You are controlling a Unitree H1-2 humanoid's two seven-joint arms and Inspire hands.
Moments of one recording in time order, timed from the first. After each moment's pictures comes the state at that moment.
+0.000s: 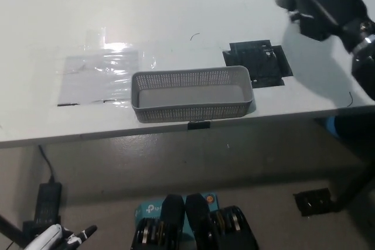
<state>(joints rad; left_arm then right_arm) 0.06 0.53 -0.18 -0.07 0.25 0.31 -0.31 -0.92 -0.48 0.45 0.38 -0.82 -0.19 -0.10</state>
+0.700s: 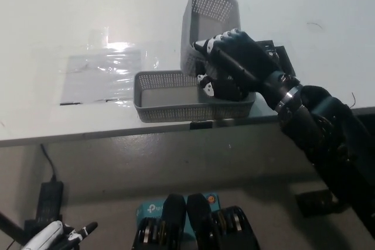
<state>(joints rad) 0.05 0.53 -0.18 -0.06 0.25 0.31 -0.32 -0.75 -0.27 0.44 0.10 -0.65 -0.10 0.22</state>
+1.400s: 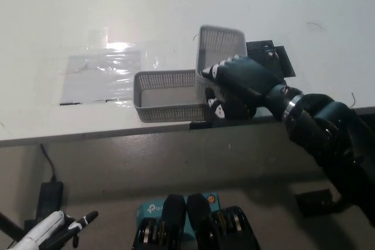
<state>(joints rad) 0.00 0.54 -0.17 -0.06 0.26 0.31 -0.36 -0.74 -0.31 0.48 0.16 -0.65 -0.11 0.35</state>
